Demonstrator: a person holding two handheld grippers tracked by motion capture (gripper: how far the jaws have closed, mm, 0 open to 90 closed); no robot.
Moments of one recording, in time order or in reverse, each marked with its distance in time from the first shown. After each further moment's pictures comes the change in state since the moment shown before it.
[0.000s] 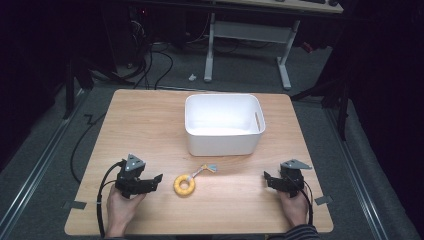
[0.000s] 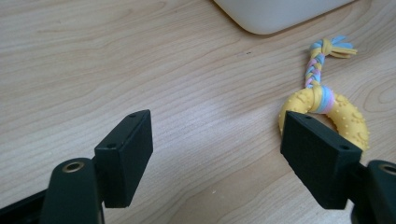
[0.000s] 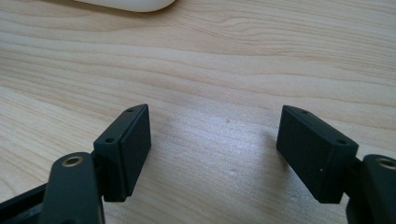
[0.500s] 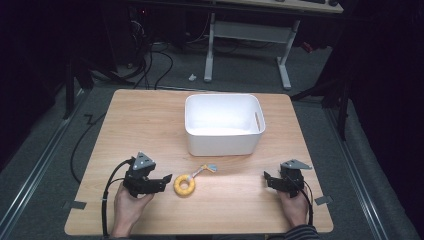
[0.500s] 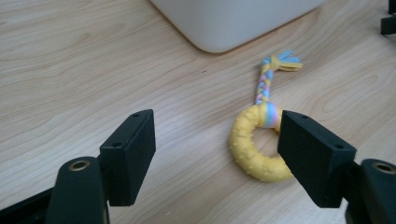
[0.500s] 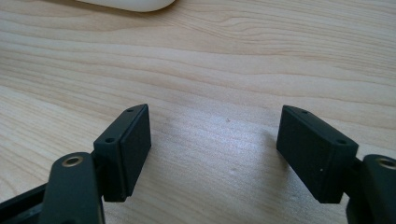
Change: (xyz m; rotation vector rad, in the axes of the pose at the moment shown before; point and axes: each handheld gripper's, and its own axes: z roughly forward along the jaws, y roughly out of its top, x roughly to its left) left arm -0.028 0.018 -0.001 0.000 -0.089 0.054; right arm 0.000 0.000 0.000 0.000 0.000 0.000
